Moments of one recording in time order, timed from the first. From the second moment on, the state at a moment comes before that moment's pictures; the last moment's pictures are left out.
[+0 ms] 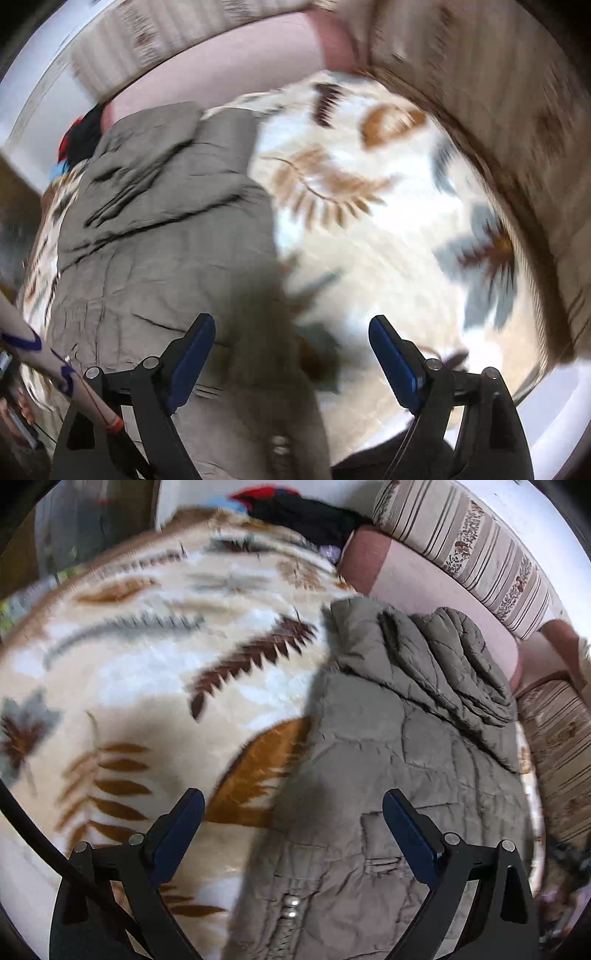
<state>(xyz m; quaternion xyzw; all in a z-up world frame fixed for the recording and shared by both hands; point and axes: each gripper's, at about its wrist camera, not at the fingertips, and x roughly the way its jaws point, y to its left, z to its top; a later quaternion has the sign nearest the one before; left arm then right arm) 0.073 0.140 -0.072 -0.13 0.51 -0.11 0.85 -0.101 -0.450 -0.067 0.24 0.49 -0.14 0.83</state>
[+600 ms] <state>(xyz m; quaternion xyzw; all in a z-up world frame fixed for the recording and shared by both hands) 0.082 0.148 -0.133 -0.31 0.57 -0.30 0.70 -0.071 -0.438 -0.131 0.37 0.47 -0.04 0.80</state>
